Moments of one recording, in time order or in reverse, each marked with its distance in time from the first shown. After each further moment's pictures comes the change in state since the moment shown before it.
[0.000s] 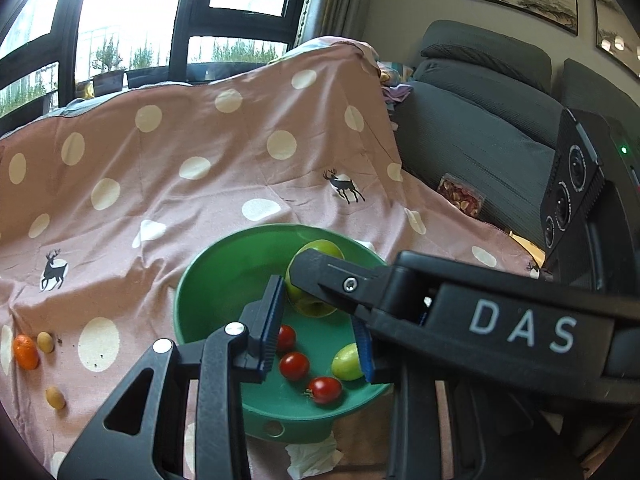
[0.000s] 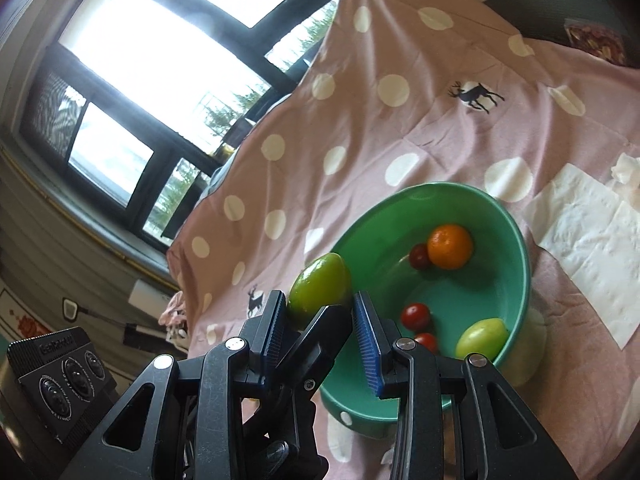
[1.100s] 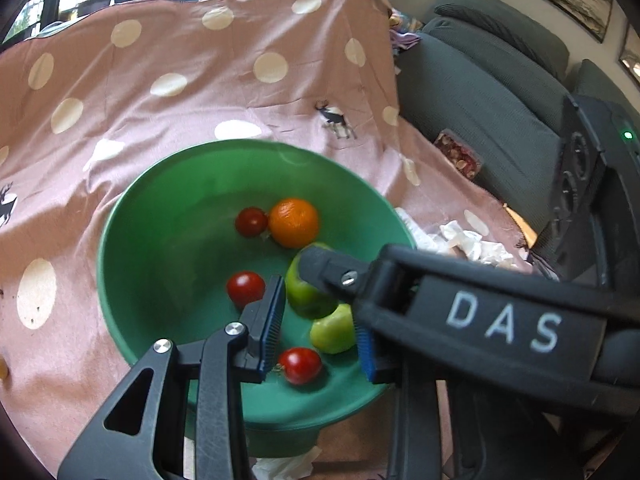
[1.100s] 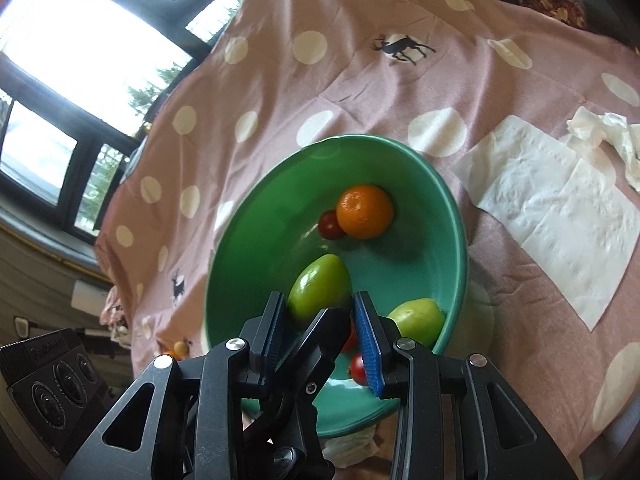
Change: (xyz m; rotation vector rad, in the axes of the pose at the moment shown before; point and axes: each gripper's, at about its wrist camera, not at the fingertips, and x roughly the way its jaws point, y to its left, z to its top) left arm 0.056 0.012 -0.021 -0.113 0.215 -0.090; right arm 0.027 -0.036 0.002 0.092 0.123 -0.269
